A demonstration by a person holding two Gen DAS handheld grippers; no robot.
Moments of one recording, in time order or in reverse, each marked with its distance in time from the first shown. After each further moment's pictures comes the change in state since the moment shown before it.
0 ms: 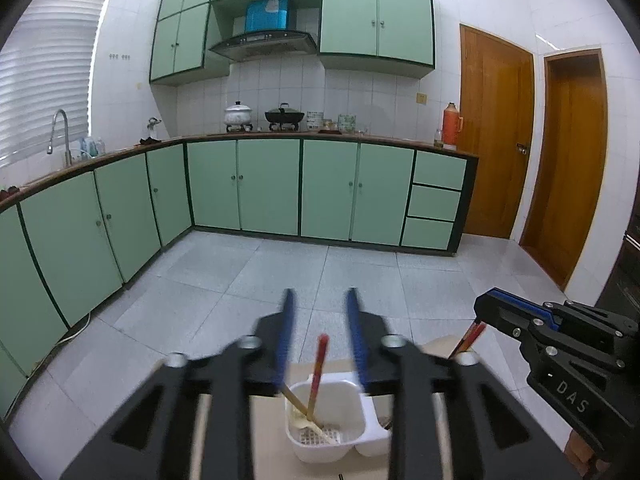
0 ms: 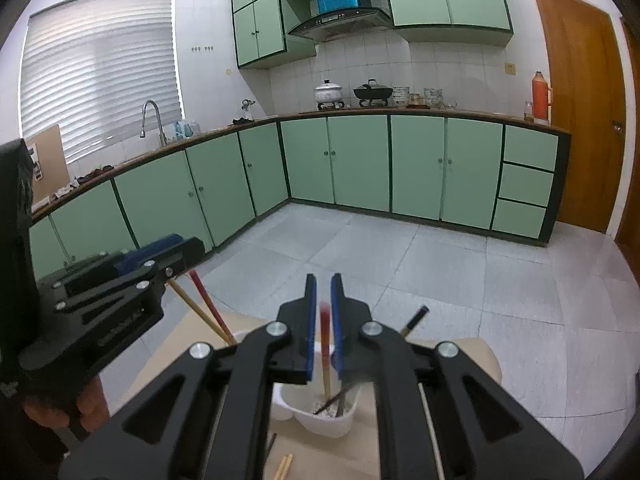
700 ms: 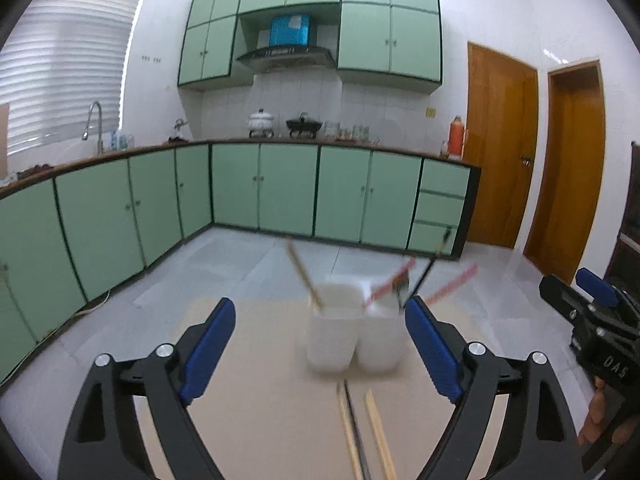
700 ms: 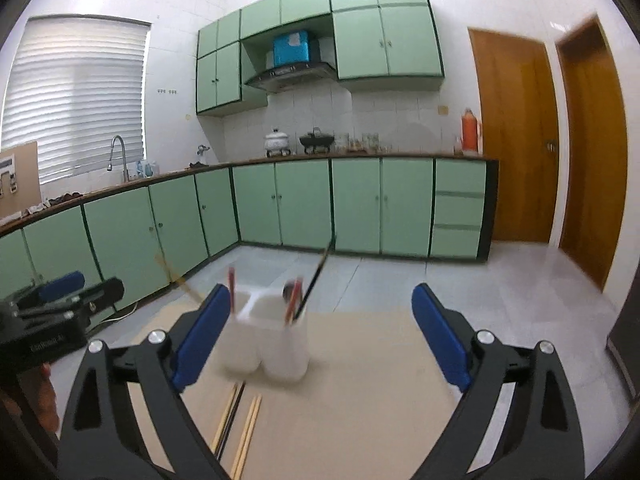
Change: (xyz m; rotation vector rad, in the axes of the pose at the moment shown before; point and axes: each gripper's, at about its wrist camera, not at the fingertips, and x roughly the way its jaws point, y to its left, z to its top) left arm -0.131 0.004 -0.112 -0.043 -0.038 0.055; right arm -0.132 0.006 -0.133 0.073 -0.180 -0.195
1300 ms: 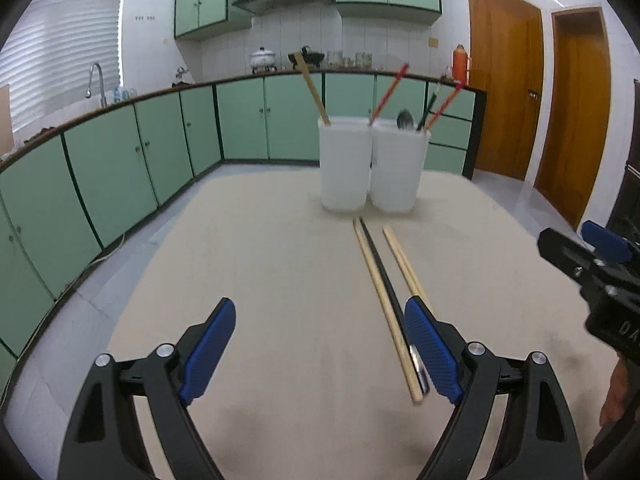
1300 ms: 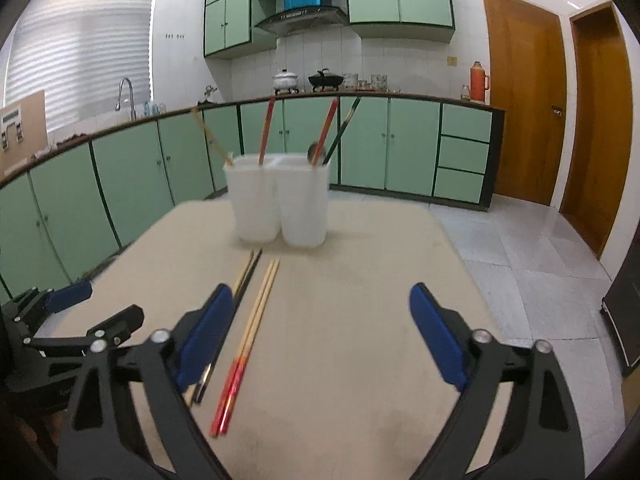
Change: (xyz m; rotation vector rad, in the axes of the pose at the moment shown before) left arm -0.029 -0.002 -0.145 0.059 0.229 0.042; right arm -0.035 0.040 -0.126 -0.073 0.199 0.013
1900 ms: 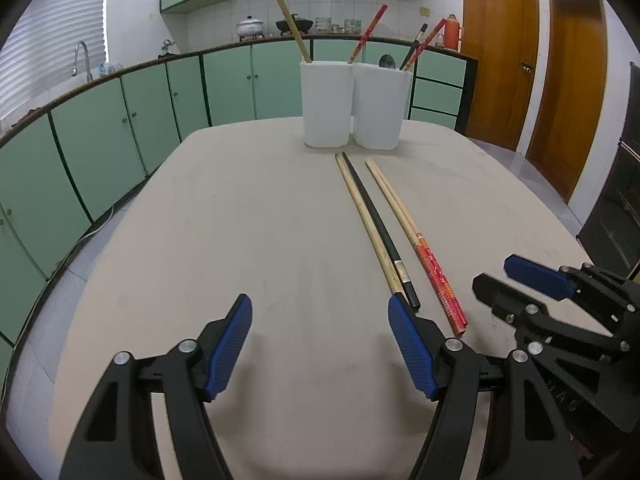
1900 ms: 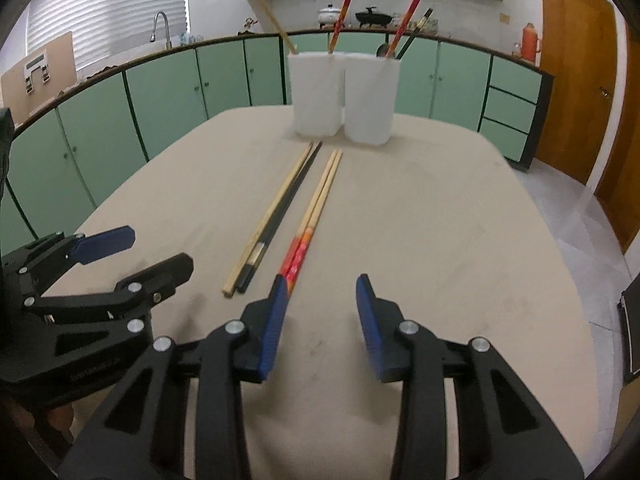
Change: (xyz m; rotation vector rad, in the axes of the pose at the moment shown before) left arm 0.003 -0.011 -0.041 0.011 0.113 -0.038; right arm 0.018 0.039 -0.047 -0.077 0.232 0.122
